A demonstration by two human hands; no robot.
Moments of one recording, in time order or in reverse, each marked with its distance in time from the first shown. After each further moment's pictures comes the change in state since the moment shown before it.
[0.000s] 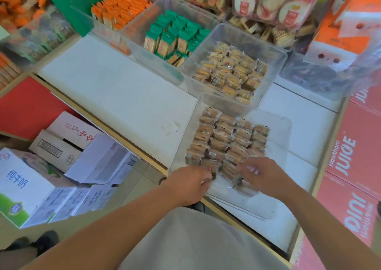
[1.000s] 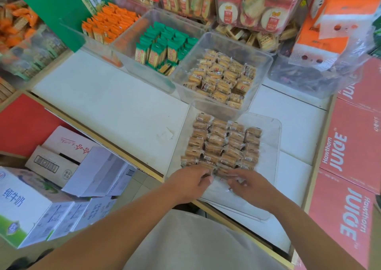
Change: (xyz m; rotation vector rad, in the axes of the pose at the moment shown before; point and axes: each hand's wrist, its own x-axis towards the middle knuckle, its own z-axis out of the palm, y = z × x) left_hand 0.019 0.009 -0.008 -0.121 -0.023 -0.038; right_hand -0.012 0.010 0.028 0.174 -0.096 0.092
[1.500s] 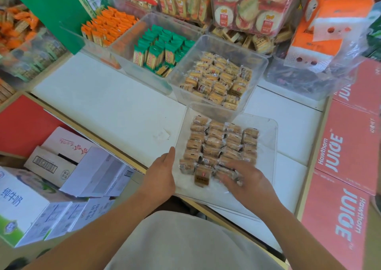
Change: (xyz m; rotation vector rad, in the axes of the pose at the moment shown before) left_hand -0.027 -0.030 -0.008 0.001 0.398 -0.211; right_hand -0.018 -0.008 0.006 -0.067 0.435 -0.269
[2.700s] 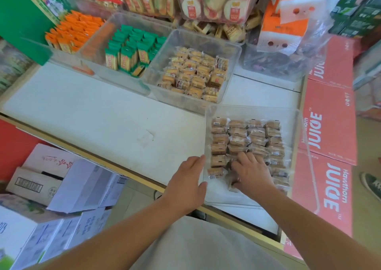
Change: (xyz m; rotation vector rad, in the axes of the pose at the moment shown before) left_hand -0.009 0.081 0.036 -0.042 -0.200 0.263; right_hand 0.009 0.074 0.000 -0.862 -0.279 -0.030
